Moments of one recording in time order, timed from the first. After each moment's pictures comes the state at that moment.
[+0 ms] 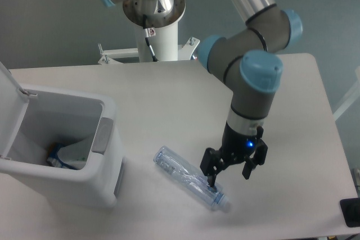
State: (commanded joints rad) arm 2.53 -2.15 -1.38 -0.98 1.34 0.13
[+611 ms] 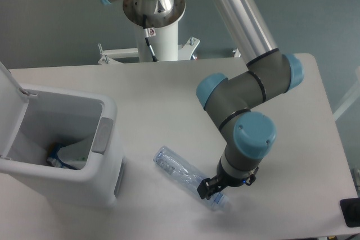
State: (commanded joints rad) arm 2.45 -2.29 -1.22 -1.23 1.48 0.02
